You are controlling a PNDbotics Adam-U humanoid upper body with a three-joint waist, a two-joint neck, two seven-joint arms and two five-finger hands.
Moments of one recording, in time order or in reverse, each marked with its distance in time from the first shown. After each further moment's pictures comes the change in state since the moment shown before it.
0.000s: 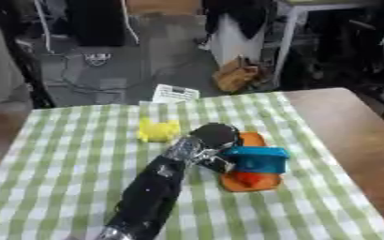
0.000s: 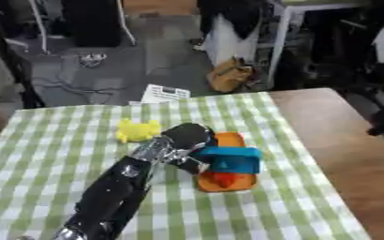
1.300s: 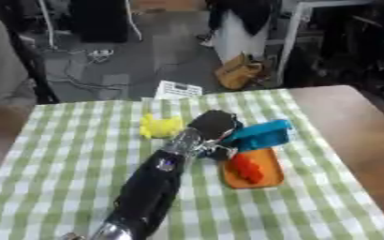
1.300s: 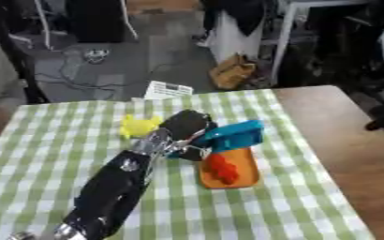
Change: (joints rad) left arm 0.001 -0.001 -0.011 0.004 -0.024 0.059 0.093; right arm 0.000 0.000 0.000 0.000 0.000 0.000 0.000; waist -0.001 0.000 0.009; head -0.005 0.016
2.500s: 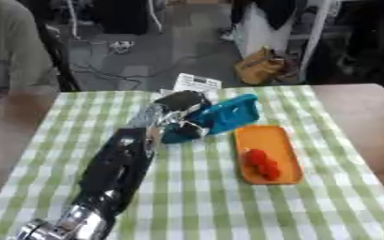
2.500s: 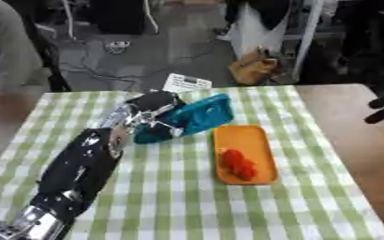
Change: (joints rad) left arm -0.004 0.062 0.005 -0.096 0.317 -0.009 -0.207; right arm 0.021 -0.015 -0.013 0.000 0.015 0.009 -0.018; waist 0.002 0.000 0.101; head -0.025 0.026
